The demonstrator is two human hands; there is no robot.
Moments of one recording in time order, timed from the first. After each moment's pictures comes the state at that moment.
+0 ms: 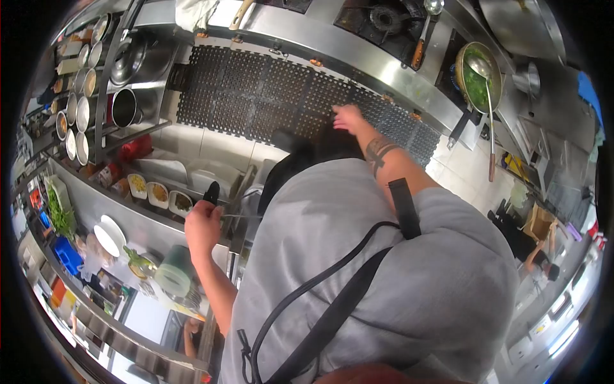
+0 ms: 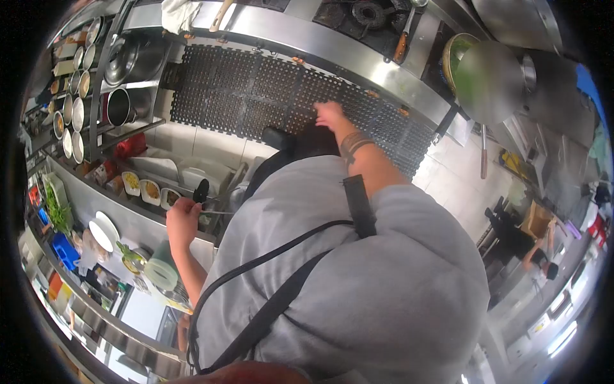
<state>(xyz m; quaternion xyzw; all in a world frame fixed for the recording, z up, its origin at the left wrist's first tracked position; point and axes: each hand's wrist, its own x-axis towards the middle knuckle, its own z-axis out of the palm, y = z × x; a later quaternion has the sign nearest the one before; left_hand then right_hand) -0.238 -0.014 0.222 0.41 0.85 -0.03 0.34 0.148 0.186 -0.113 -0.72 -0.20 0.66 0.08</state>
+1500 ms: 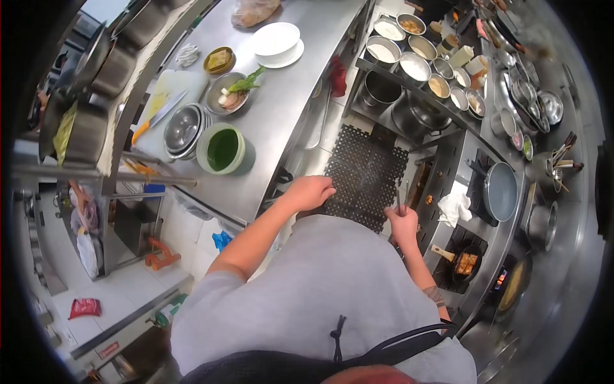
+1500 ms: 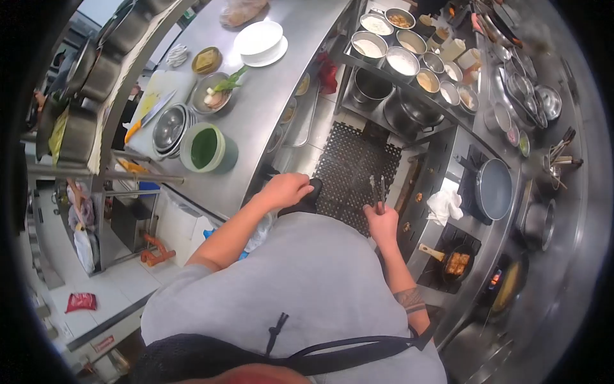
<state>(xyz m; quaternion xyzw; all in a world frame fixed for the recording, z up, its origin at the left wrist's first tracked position) -0.357 -0.060 0.159 0.20 0.91 0.33 0.18 -0.284 0.241 0.172 -0.26 -0.81 0.51 -0.13</state>
